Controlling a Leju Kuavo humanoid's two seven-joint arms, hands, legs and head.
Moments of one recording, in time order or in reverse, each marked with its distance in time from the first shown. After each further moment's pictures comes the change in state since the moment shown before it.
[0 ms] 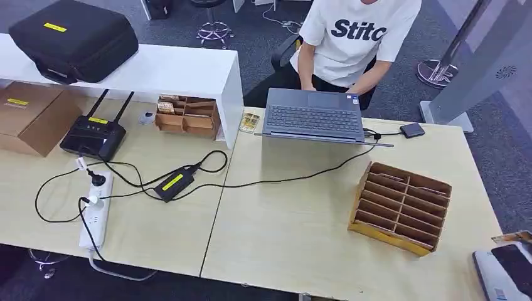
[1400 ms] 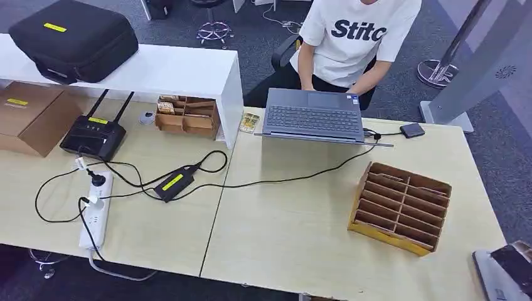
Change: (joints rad) left arm -0.007 0.013 0.008 0.032 -0.016 -0.007 -0.029; right arm -0.019 -0.084 0.040 0.094 0.037 0.135 0.061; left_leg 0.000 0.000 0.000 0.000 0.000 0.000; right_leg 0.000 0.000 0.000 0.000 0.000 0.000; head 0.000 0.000
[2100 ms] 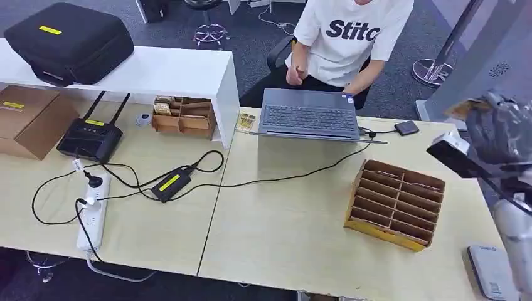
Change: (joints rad) left arm -0.007 0.007 -0.006 -0.045 -0.080 -0.050 0.062; right arm -0.652 -0.015 0.621 -0.238 0.153 -0.169 0.145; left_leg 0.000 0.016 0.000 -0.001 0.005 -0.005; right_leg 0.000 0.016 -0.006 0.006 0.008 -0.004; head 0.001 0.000
